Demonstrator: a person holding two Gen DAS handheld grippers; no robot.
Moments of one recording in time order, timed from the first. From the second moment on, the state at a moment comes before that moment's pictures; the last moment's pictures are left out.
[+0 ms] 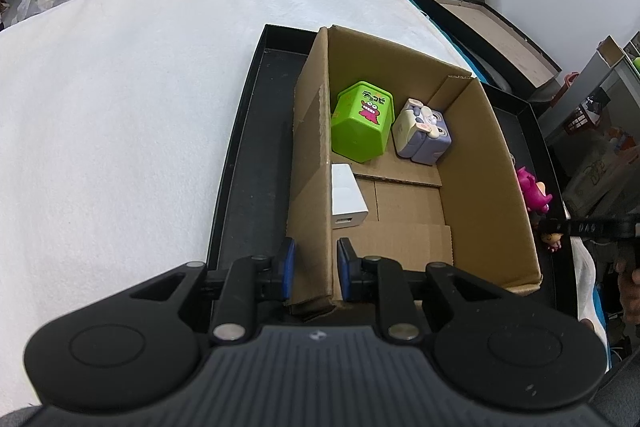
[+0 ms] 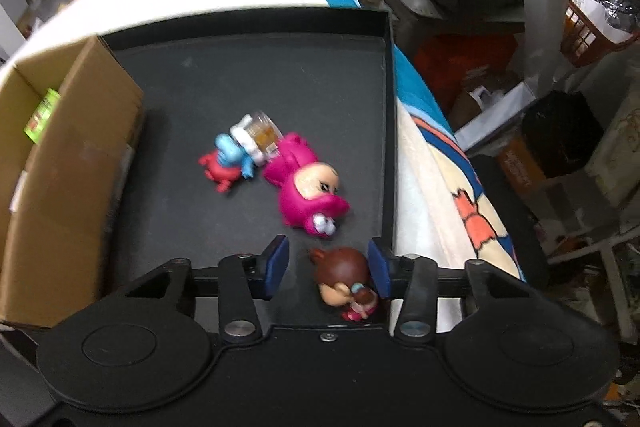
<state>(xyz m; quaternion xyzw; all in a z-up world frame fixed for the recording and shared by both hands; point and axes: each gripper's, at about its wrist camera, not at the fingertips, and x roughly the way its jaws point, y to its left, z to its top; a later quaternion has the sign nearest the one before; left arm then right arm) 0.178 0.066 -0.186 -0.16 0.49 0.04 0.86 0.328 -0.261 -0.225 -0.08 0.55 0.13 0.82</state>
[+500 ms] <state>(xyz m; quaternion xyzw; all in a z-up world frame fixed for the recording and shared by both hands) 0.174 0.066 -0.182 -0.16 0.48 0.04 0.86 0.311 -0.253 -0.213 -0.08 0.55 0.12 0.82</state>
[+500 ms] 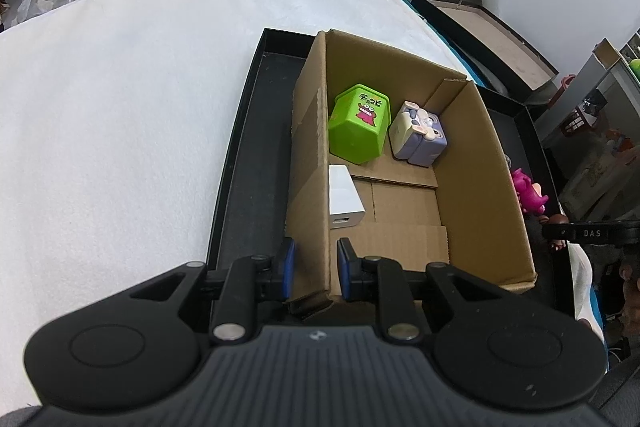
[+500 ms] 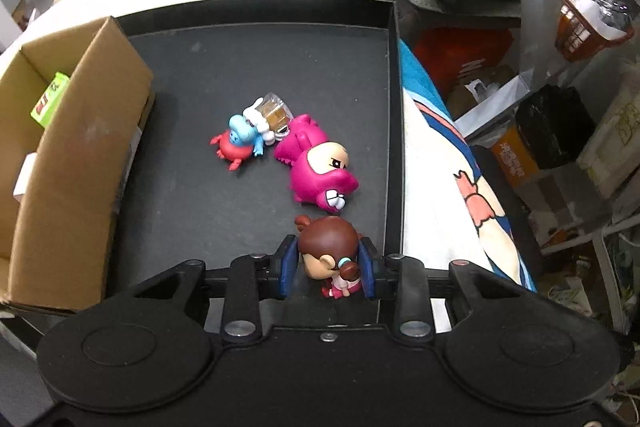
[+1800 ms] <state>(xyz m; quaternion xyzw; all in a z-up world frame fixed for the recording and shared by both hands) 0.162 0.079 -0.178 -0.20 0.45 0.01 0.87 0.300 -0.151 -0.114 -0.14 0.49 0.17 0.84</state>
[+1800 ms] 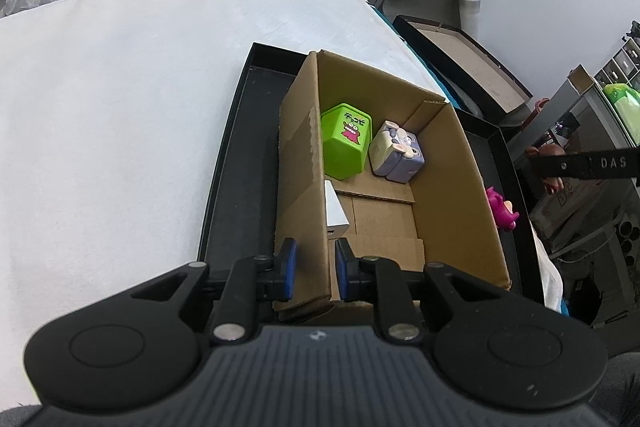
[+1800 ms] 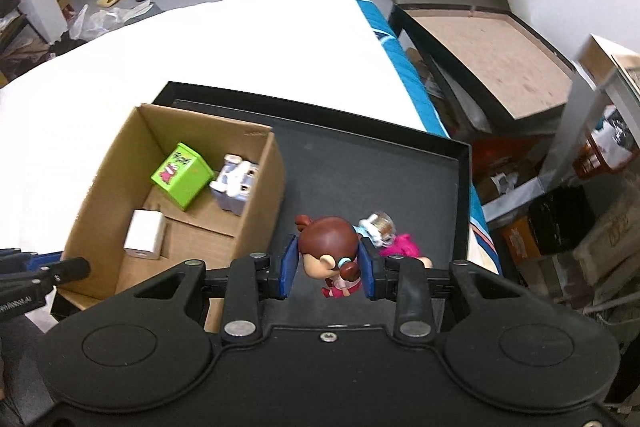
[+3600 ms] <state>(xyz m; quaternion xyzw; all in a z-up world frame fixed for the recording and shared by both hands) 0.165 0.089 -0.185 -0.23 0.45 0.00 0.86 0.296 -0.025 -0.195 -0.13 0.55 0.21 0.80</state>
